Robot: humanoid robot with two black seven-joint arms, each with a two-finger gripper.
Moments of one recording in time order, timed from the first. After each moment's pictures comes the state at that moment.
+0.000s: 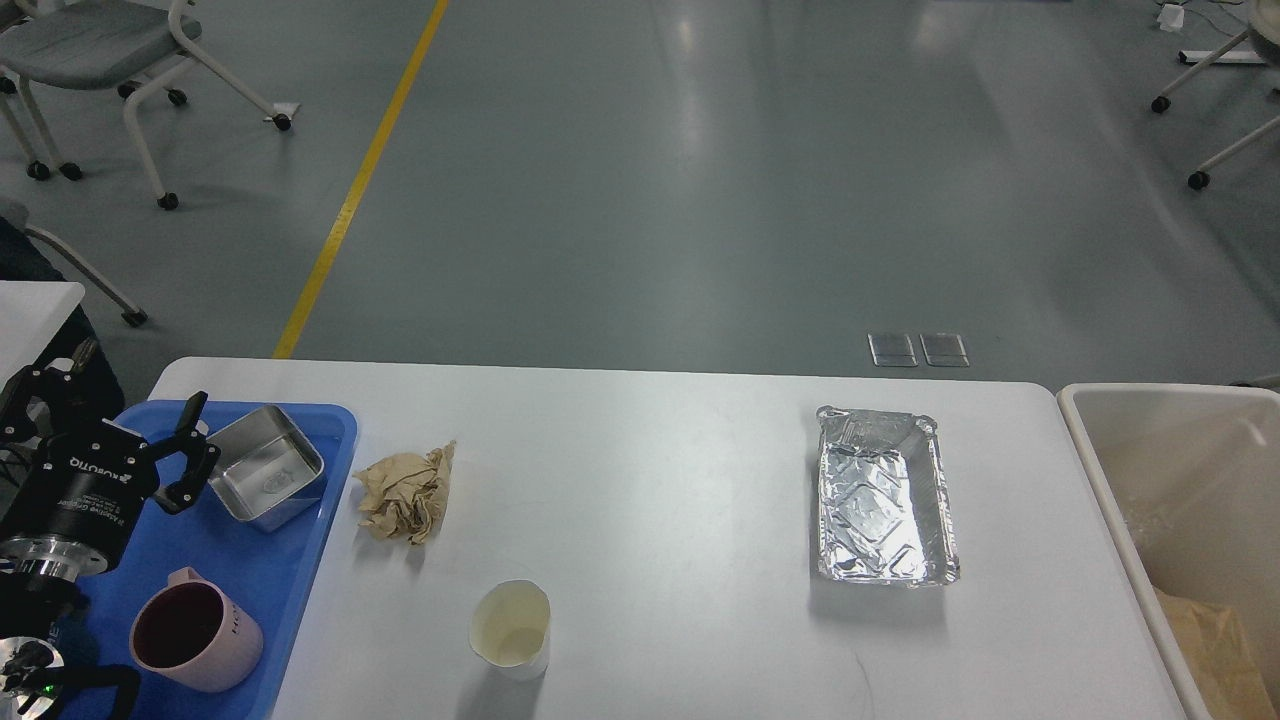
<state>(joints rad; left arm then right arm) 0.09 0.47 -1.34 -1.41 0.13 -0.17 -0.29 -0.19 -1.36 1.62 1.48 -1.58 0.35 0.26</state>
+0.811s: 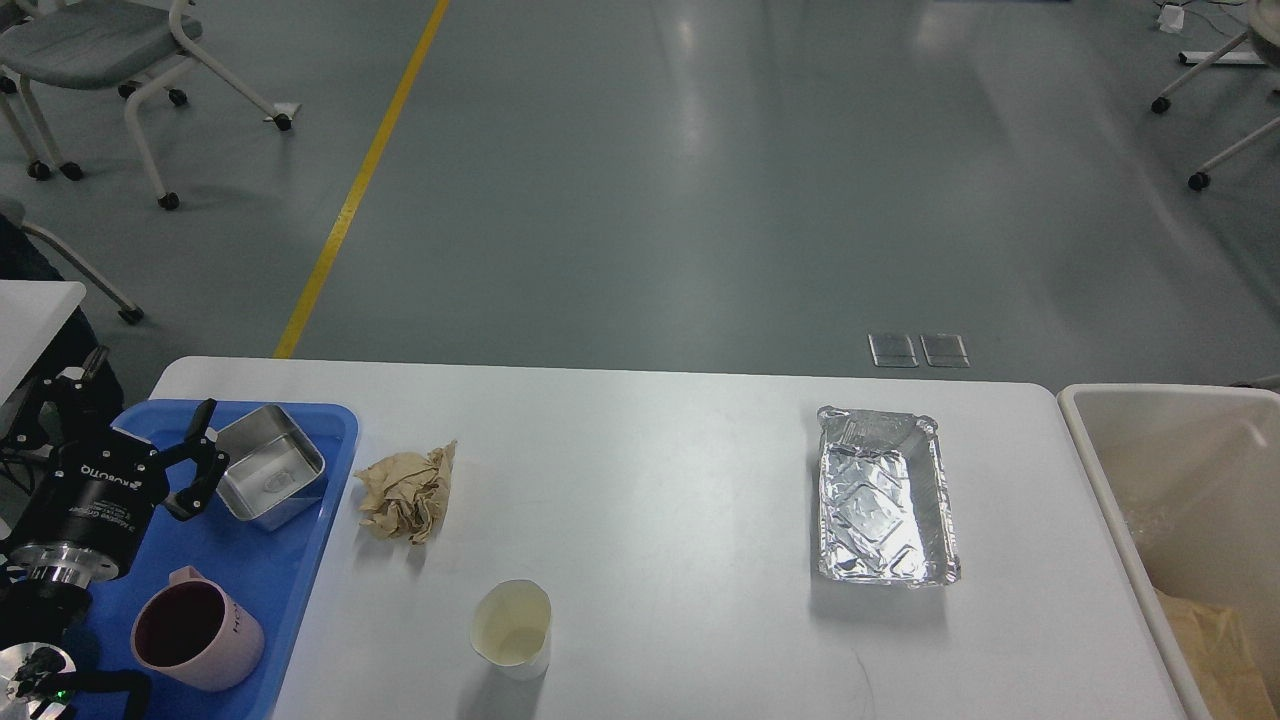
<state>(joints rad) 0.09 0.45 -1.34 -1.40 0.13 -0.17 -0.29 -0.22 -1.36 1.53 1.53 -2.00 0.26 0.27</state>
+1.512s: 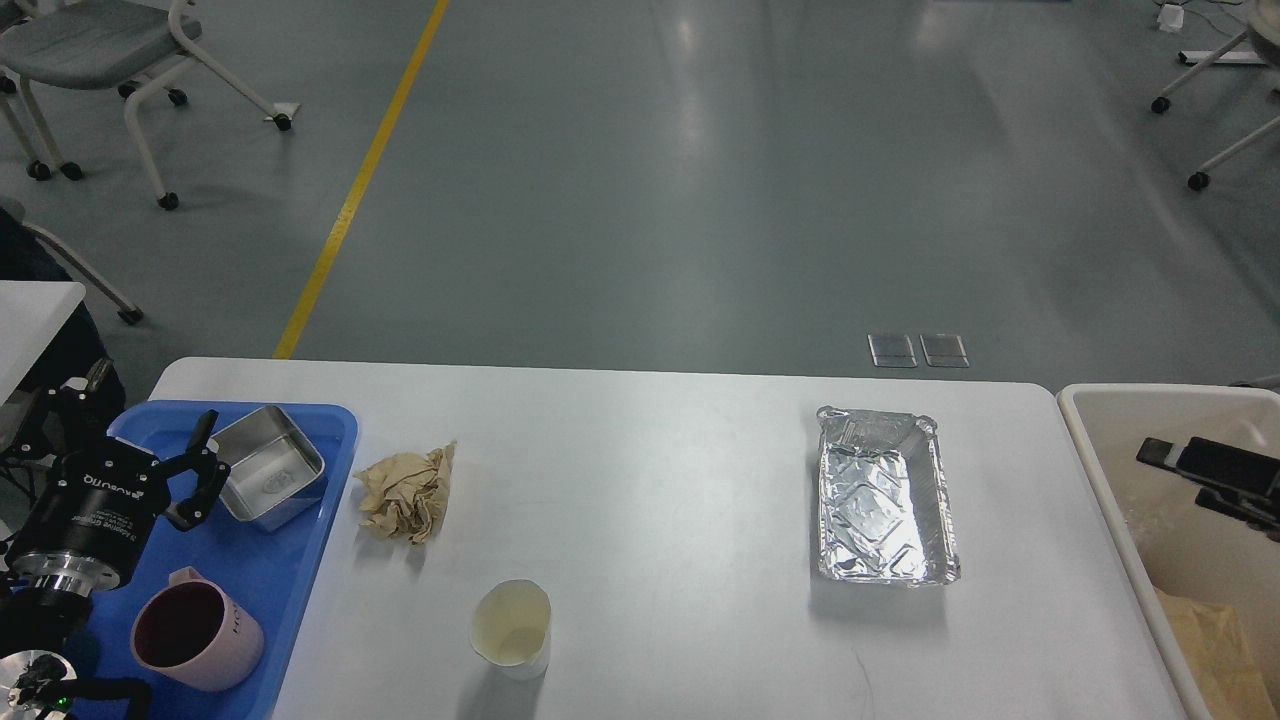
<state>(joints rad) 0.10 0.45 -1.33 -1.40 0.13 -0.15 -0.29 -0.20 -1.08 1.36 1.53 -1.19 0.46 0.21</state>
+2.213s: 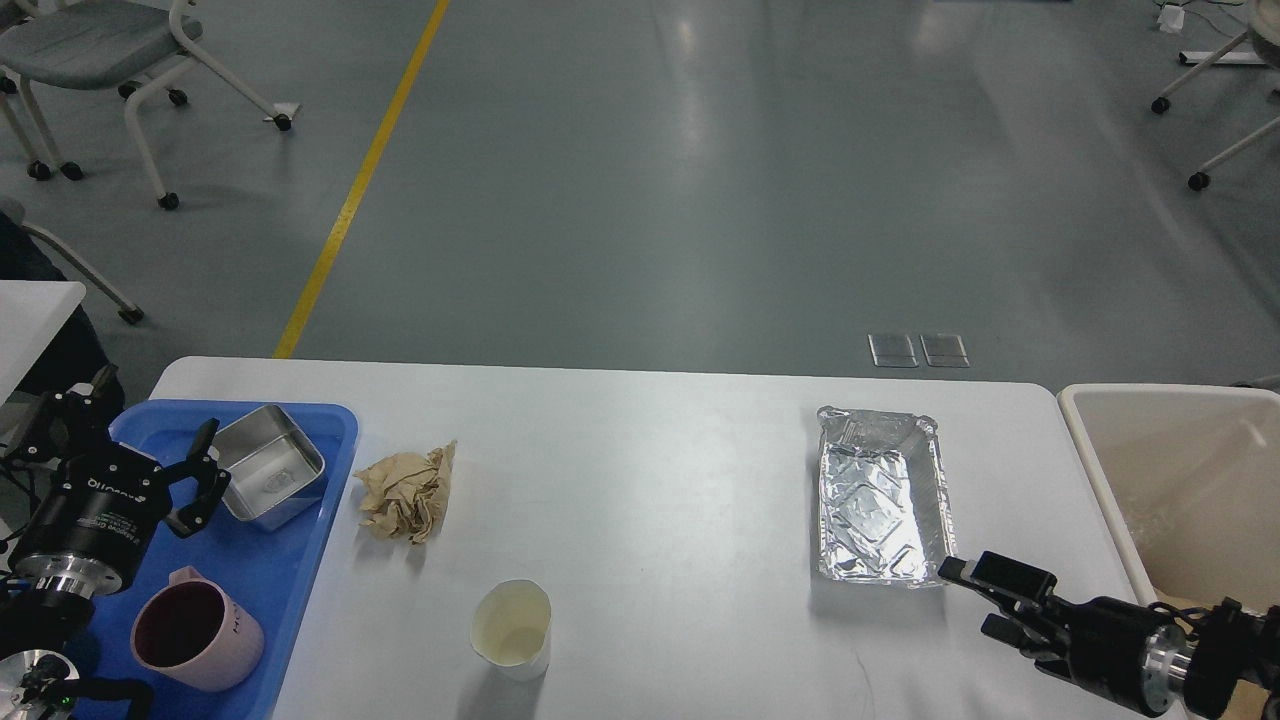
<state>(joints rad) 0.10 0.46 -1.31 -1.40 0.13 -0.12 -0.28 -0.14 -0.70 1.16 1.52 -1.17 0.45 0.04</state>
